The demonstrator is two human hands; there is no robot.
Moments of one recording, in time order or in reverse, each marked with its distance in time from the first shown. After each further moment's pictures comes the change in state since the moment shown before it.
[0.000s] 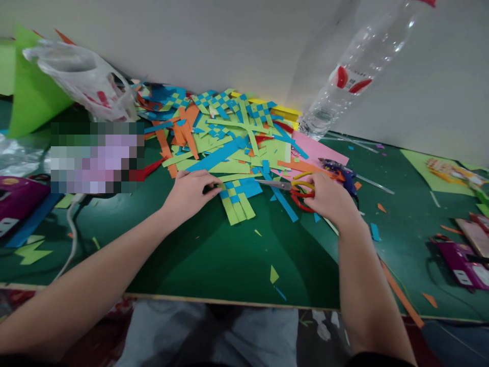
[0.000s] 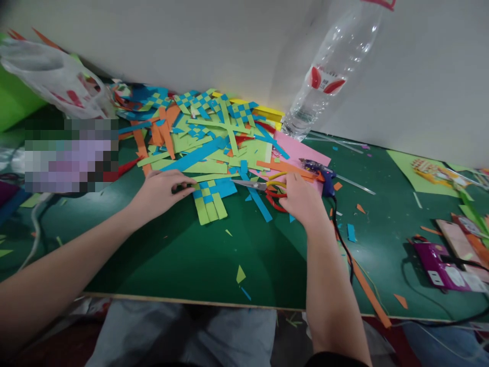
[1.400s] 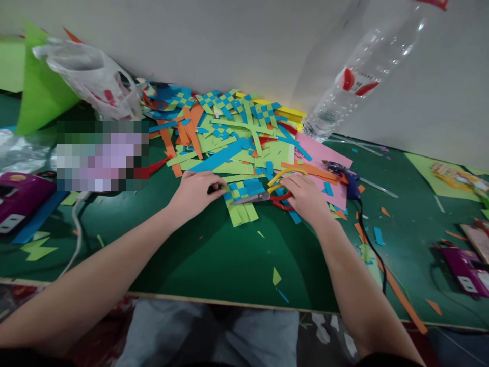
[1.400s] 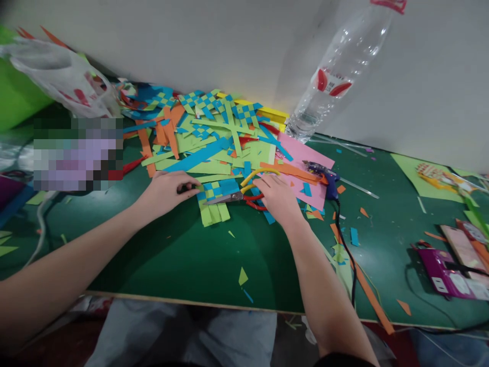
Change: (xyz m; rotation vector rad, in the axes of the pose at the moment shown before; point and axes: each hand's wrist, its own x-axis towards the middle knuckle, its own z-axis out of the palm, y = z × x) left_hand 0.004 -0.003 0.004 -0.060 -0.041 -0.028; right_hand 0.016 -0.031 0.031 0.021 0.203 -0.518
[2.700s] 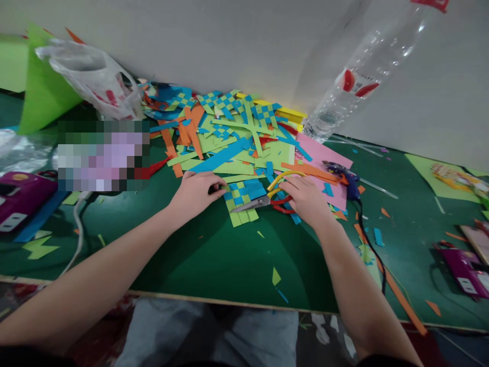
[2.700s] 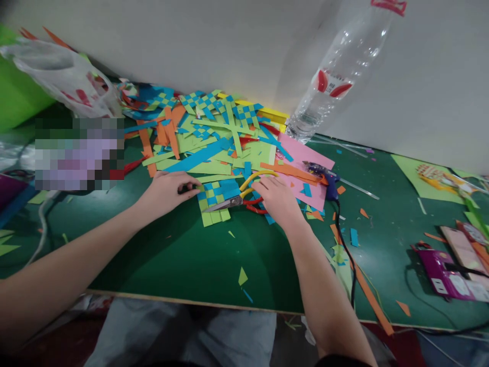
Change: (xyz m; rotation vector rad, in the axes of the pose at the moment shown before) left_hand 0.000 0.001 0.001 -0.008 0.005 -0.016; right_hand -0.001 -0.002 -0.004 -0.070 0.038 -0.122
